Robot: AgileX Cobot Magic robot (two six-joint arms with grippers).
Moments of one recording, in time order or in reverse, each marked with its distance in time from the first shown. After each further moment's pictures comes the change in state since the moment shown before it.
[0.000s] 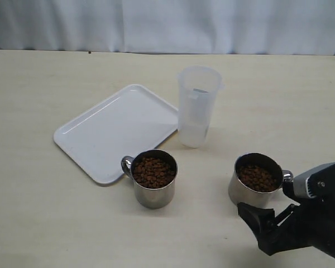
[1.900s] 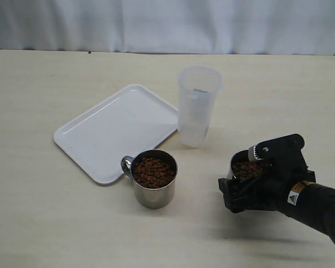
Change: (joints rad) left arm 0.000 0.000 0.000 0.000 0.000 0.000; right arm 0.000 0.481 -0.247 0.197 -0.105 -0.128
